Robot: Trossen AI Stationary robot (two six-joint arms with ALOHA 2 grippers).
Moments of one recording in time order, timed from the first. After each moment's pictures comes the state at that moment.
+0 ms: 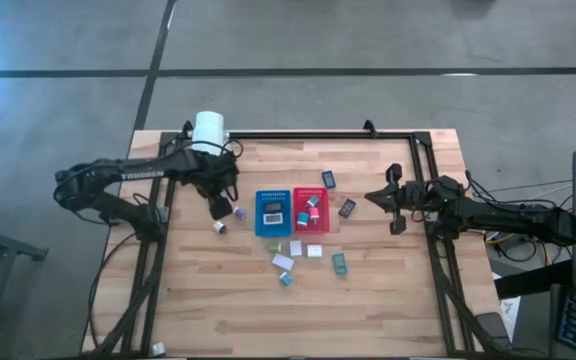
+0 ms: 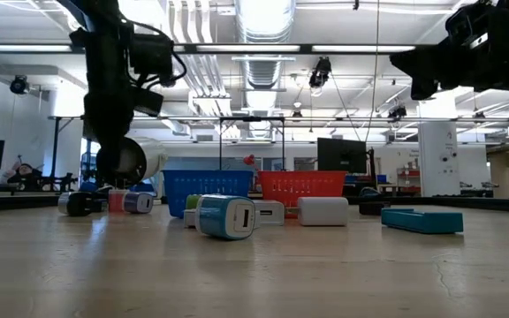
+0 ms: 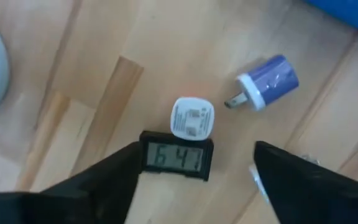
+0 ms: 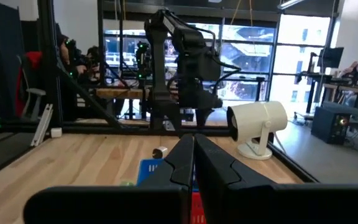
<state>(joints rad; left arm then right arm) 0.40 1.36 0.86 -0.94 -0.03 -0.06 -0.30 0.49 0.04 0.59 -0.26 0.02</state>
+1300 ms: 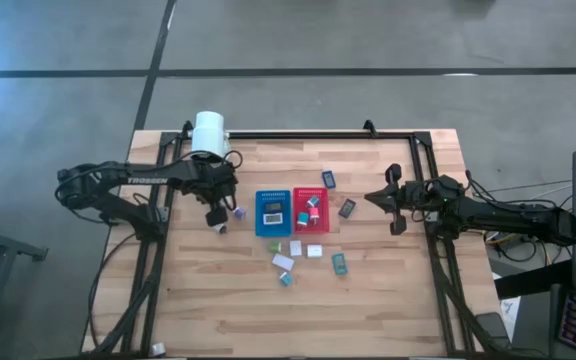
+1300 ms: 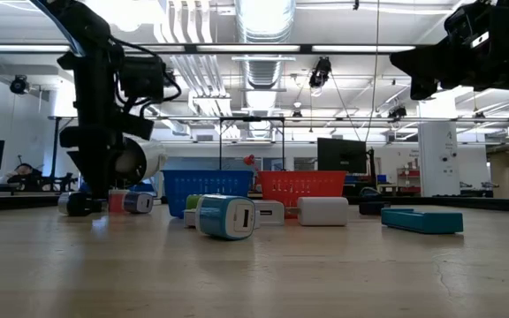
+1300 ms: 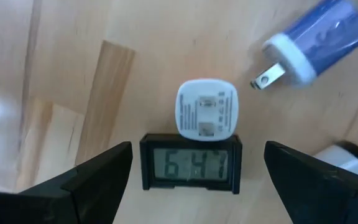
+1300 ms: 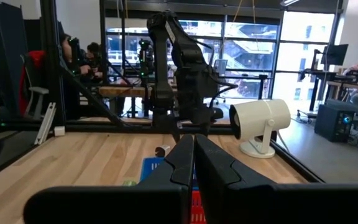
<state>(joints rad) 0.39 1.38 0.70 -0.77 -0.09 0.07 -0.29 0.49 0.05 0.58 -0.27 0.03</state>
